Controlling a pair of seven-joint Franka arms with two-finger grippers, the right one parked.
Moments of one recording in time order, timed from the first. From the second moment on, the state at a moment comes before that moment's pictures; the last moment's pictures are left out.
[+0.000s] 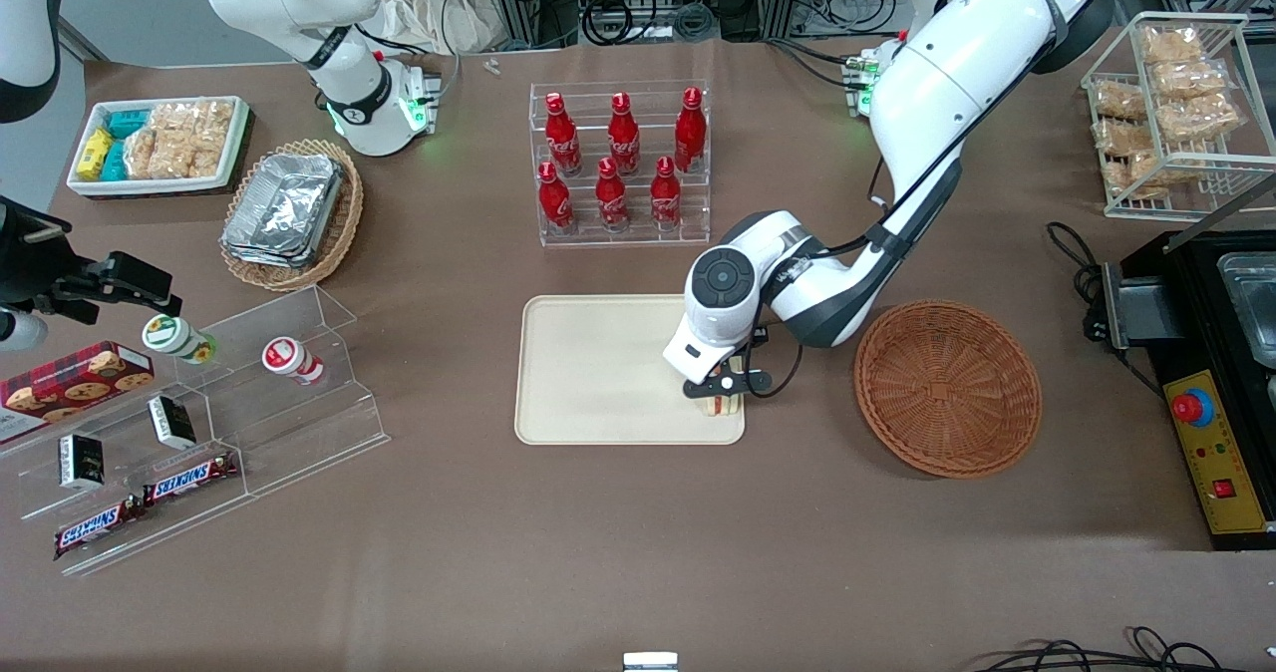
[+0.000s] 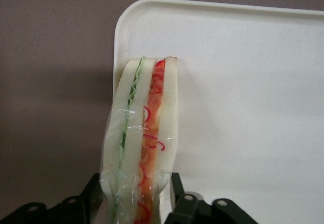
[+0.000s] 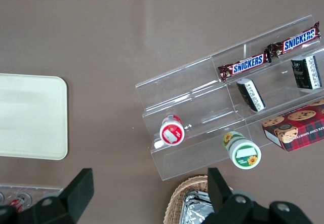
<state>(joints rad) -0.20 0.74 -0.55 -1.61 0.45 2.14 -1.00</state>
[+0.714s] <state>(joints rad) -0.12 0.58 -0.55 -1.51 0.43 2.01 -1.09</state>
